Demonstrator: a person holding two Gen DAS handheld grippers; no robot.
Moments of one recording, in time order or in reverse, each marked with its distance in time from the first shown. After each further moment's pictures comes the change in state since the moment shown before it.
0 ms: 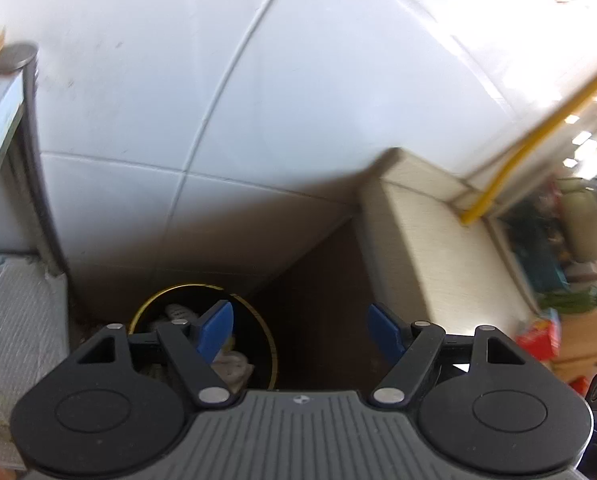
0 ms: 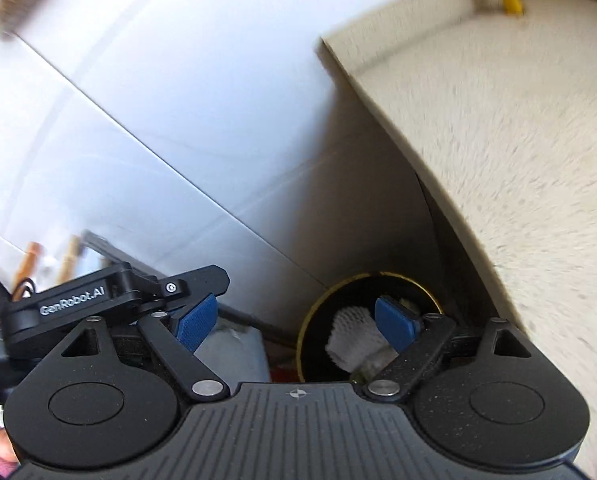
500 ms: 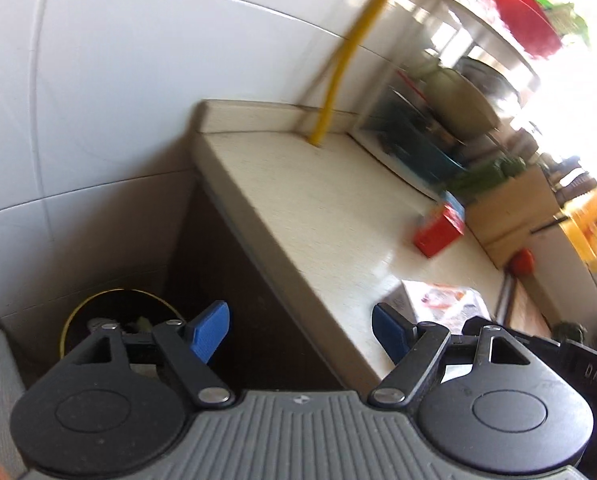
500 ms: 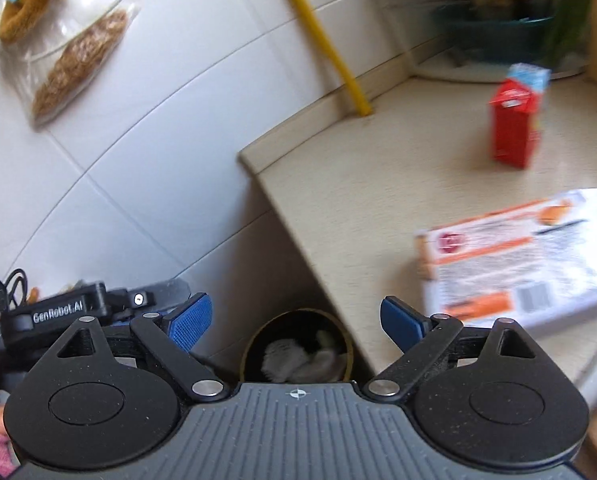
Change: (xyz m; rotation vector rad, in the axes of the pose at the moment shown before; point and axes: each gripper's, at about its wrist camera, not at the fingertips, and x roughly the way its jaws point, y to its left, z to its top) left arm -0.021 -0.096 -0.044 0.372 0.108 -0.202; right arm -0.161 -0.027 -0.052 0.090 -0.259 -0.239
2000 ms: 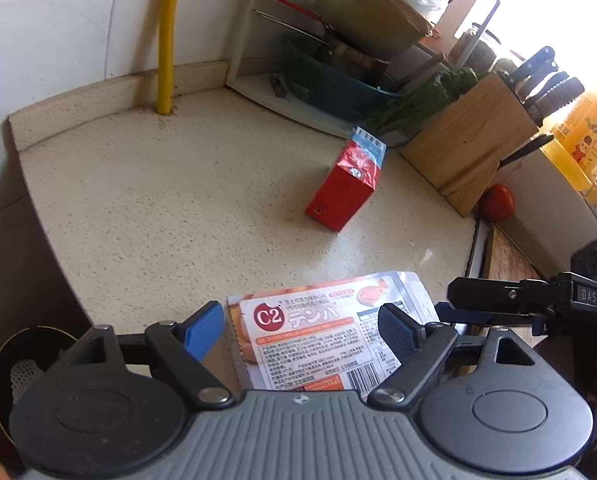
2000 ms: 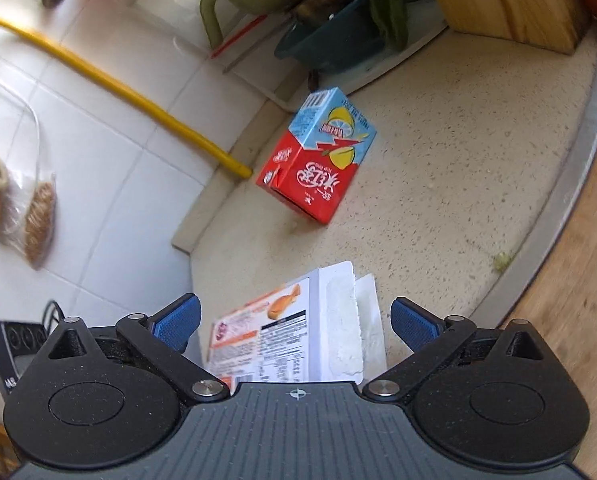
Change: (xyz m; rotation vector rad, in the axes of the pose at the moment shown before) left arm 0.119 -0.139 0.008 0.192 0.130 -0.026; right arm -0.001 -0.220 0.065 0.220 0.104 0.230
